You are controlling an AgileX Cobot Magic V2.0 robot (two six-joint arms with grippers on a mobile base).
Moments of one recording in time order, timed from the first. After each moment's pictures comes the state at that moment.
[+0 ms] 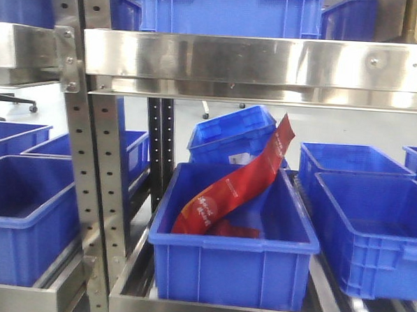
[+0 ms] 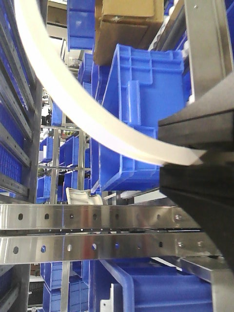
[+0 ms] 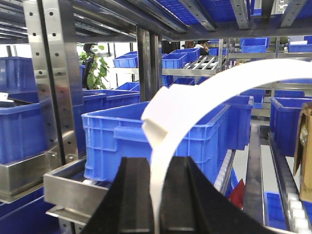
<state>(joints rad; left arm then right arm) -0.26 0.73 -0.82 -0.14 0.07 0.10 0.22 0.69 -0.79 -0.06 0.09 0.14</state>
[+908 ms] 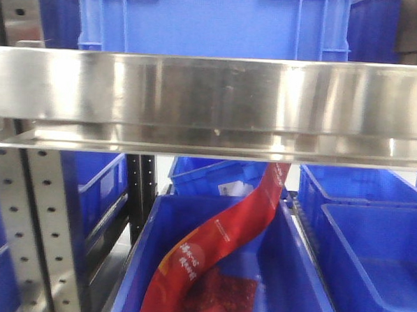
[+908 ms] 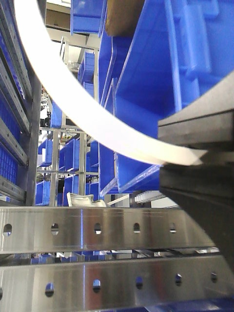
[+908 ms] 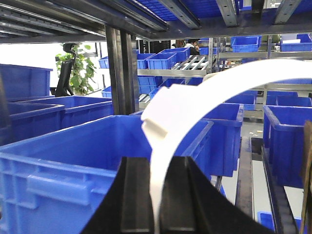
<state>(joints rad) -0.26 0.73 -0.82 -0.14 0.07 0.10 0.22 0.69 -0.79 -0.06 0.09 0.14</state>
